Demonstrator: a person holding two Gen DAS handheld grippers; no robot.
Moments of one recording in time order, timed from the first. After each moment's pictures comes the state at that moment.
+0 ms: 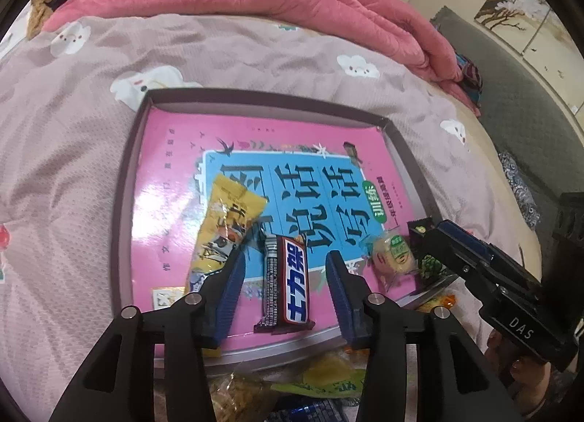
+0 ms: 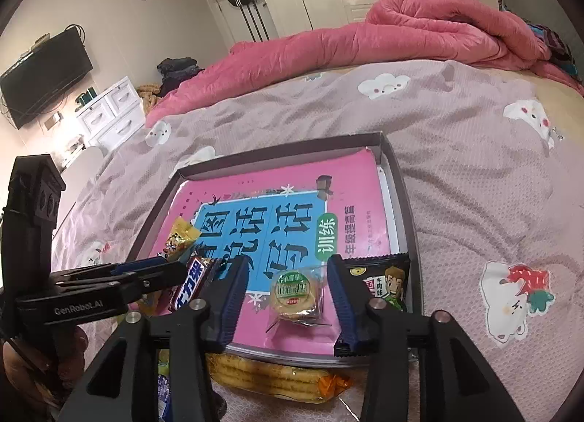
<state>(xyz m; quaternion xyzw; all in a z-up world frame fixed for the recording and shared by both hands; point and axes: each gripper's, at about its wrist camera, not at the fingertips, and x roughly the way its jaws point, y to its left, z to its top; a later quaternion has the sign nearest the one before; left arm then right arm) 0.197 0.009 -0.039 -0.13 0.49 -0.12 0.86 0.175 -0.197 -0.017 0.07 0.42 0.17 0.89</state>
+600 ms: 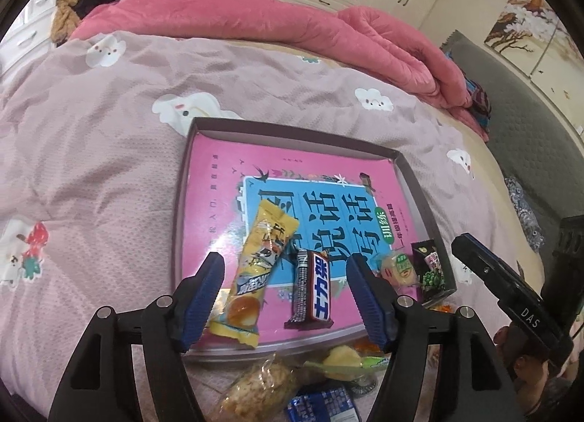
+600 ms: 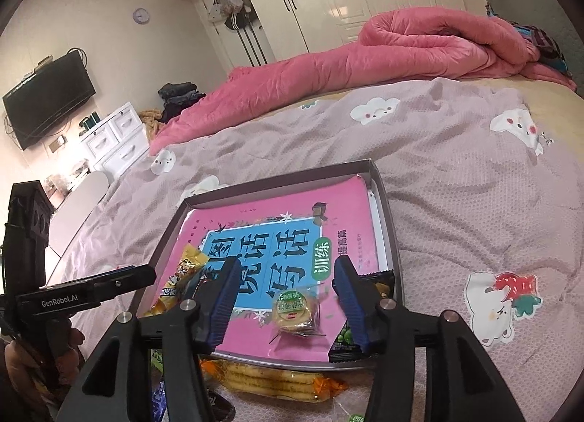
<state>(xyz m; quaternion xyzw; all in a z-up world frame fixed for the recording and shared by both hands) 0.178 0.039 -0.014 -0.14 0.45 -0.08 0.88 0.165 -0.211 0.002 0.10 0.39 0.17 0.90</state>
